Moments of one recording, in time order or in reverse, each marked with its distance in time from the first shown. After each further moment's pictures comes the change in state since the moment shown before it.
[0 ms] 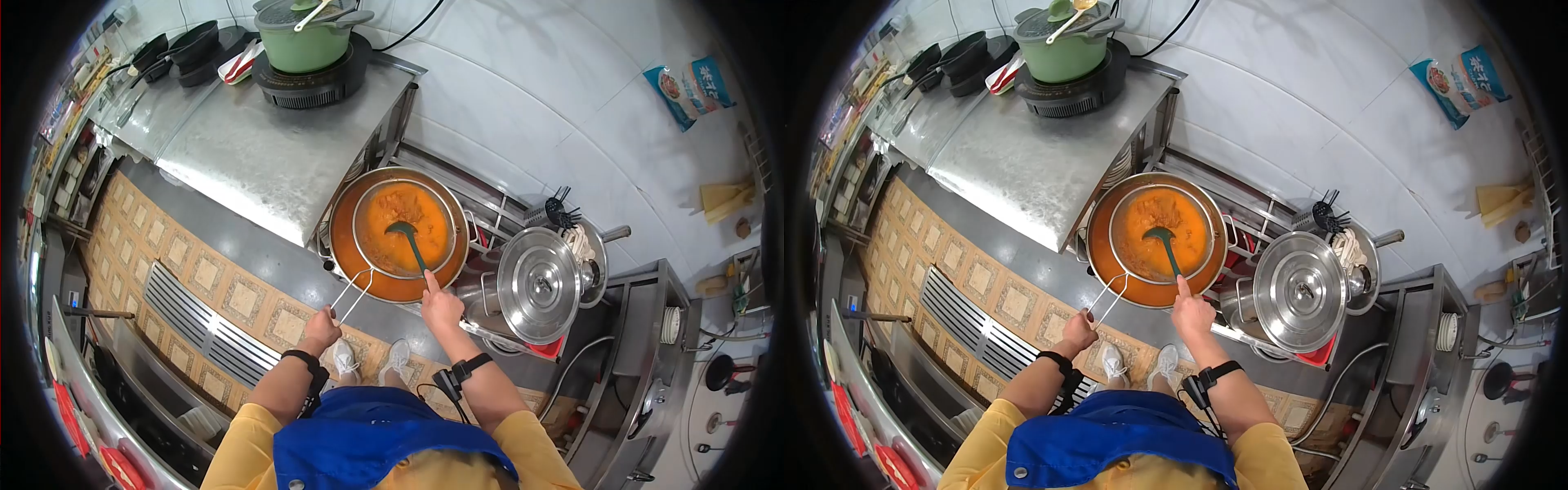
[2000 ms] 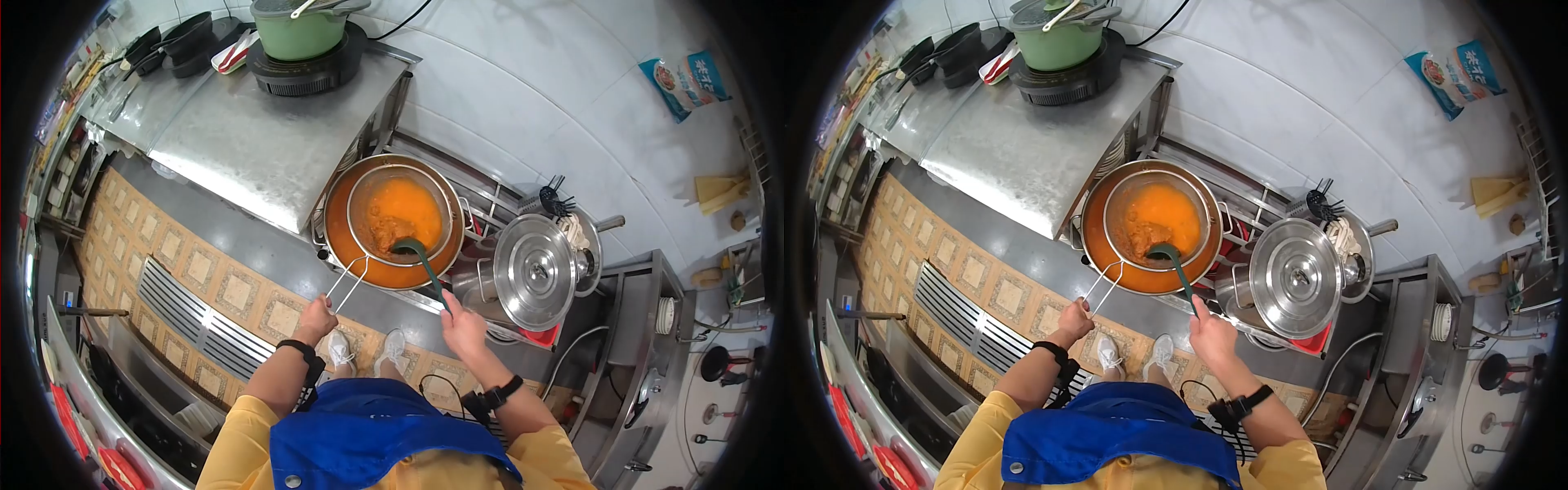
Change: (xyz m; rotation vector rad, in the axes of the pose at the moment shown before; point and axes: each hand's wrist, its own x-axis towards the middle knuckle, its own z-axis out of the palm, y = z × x) left_hand 0.007 -0.011 0.013 -0.059 0.089 0.039; right_hand -0.070 0.034 -0.037 0.035 0.036 -0.094
